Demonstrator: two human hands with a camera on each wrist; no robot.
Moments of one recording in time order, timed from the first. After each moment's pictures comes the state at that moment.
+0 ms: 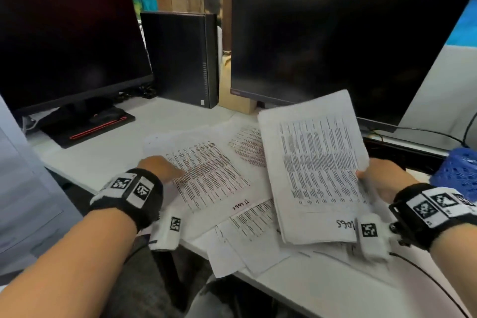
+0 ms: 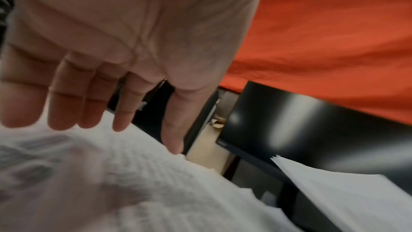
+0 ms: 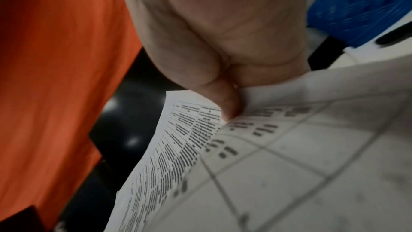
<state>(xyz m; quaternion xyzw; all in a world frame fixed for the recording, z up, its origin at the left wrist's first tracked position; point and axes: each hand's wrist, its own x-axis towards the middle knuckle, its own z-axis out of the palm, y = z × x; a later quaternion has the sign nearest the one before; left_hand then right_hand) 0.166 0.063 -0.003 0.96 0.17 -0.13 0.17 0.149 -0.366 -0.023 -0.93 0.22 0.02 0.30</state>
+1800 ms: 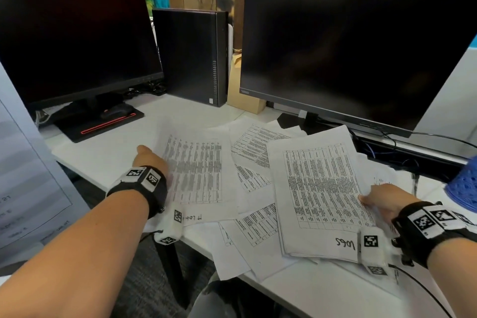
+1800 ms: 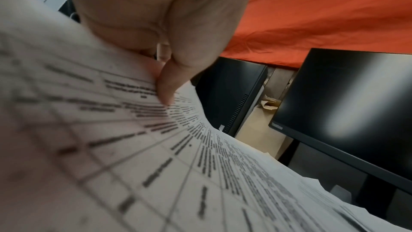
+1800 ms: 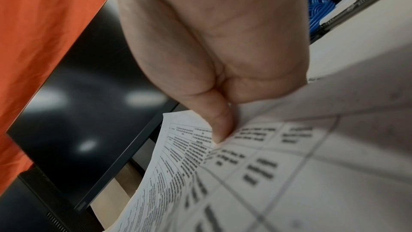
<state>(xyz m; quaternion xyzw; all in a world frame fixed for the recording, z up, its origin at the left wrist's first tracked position) 0.203 0.095 -0.049 0.90 0.29 0.05 0.32 0.174 -0.398 -0.089 -0.95 0.20 0.15 0.20</state>
